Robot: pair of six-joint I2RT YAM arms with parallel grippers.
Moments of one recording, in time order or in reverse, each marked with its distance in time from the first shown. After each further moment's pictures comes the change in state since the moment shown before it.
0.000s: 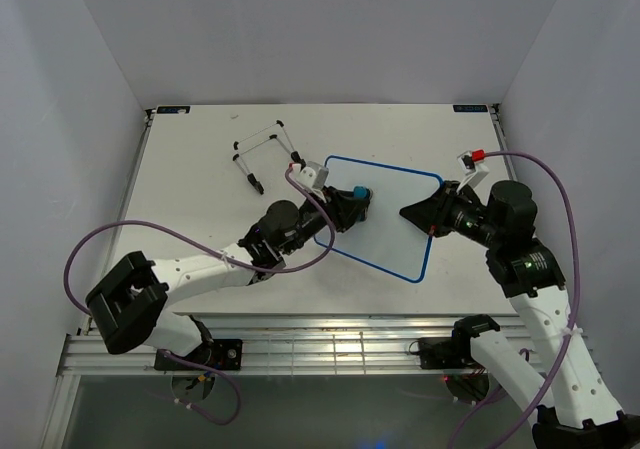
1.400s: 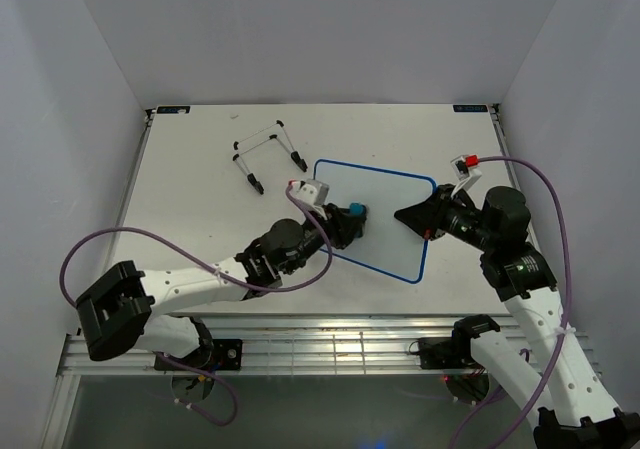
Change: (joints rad) left arm -0.153 -0.045 -0.016 -0.073 -0.163 -0.017; right arm 0.011 -0.018 -0.100 0.116 -0.026 -0.028
